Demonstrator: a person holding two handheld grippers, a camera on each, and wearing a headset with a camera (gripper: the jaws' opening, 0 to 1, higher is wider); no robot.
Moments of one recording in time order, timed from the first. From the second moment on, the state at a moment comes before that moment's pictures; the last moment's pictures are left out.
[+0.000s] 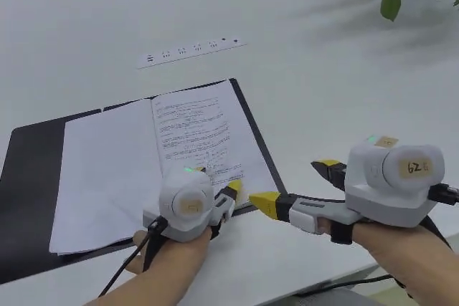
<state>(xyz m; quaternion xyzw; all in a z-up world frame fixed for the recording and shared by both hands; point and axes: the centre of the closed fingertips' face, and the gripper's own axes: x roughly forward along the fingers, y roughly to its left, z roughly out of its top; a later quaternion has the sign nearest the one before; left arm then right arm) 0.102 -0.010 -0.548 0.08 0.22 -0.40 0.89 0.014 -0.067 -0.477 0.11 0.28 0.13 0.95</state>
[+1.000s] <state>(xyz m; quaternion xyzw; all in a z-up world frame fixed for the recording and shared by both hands) 0.116 -0.001 -0.550 0.05 0.25 -0.36 0.90 0.027 -0.040 -0.476 0.29 0.28 0.13 0.90</state>
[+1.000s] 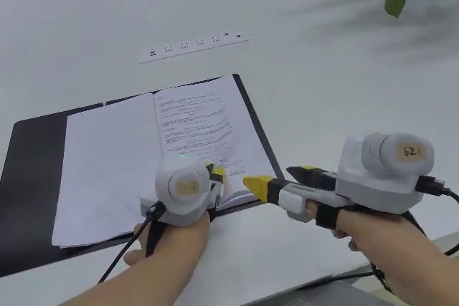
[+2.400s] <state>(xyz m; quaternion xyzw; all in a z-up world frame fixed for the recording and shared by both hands) 0.115 -0.001 -0.549 0.05 0.26 -0.37 0.89 0.045 -0.035 -0.551 0.52 0.31 -0.03 0.79</state>
